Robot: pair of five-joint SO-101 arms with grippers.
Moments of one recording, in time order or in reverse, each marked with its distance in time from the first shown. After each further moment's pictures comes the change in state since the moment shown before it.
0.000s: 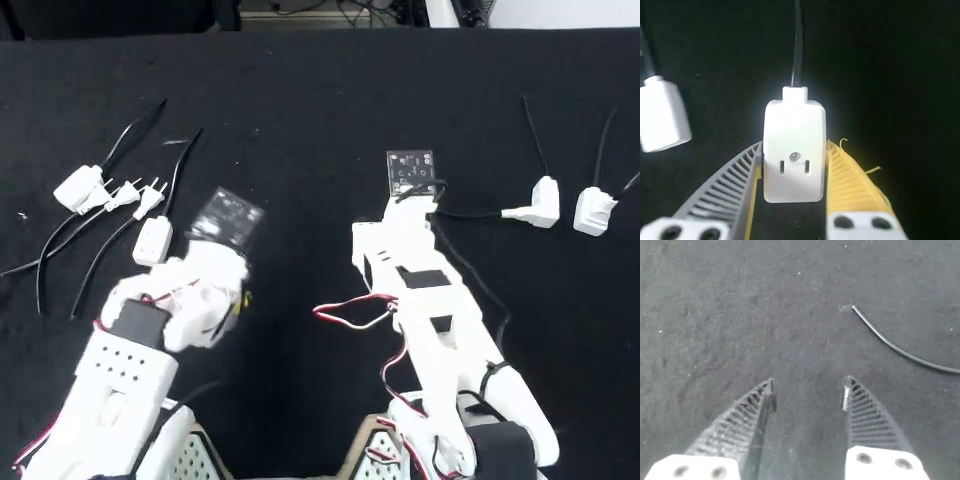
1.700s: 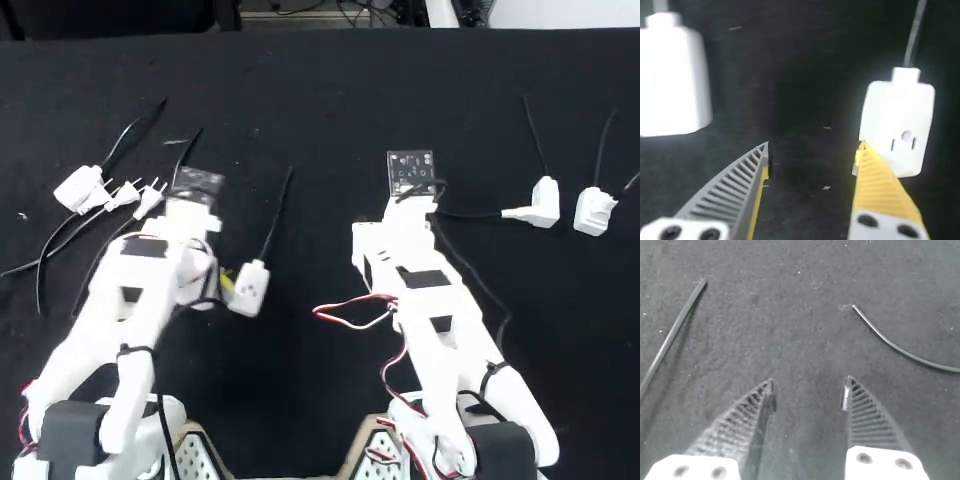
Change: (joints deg) left arm -12.2 37.0 -9.4 -12.2 2.8; right arm 0.0 0.0 0.0 0.0 -0.2
